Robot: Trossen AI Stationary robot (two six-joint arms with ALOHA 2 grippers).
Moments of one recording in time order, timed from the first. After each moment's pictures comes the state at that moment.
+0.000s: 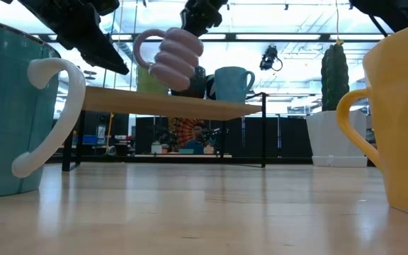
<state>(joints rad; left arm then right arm) -0.27 1.05 0.68 -0.31 -0.35 -0.26 -0.18 2.11 2.35 -1.06 0.10 -0.65</state>
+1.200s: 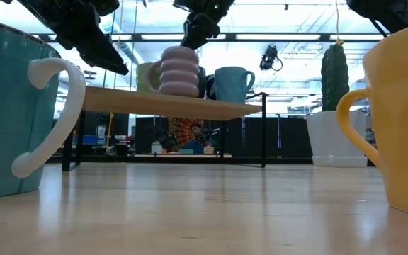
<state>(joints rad) -0.27 1.05 0.68 -0.30 -0.35 -0.28 -0.25 2.11 2.32 -1.01 0.05 -0.67</state>
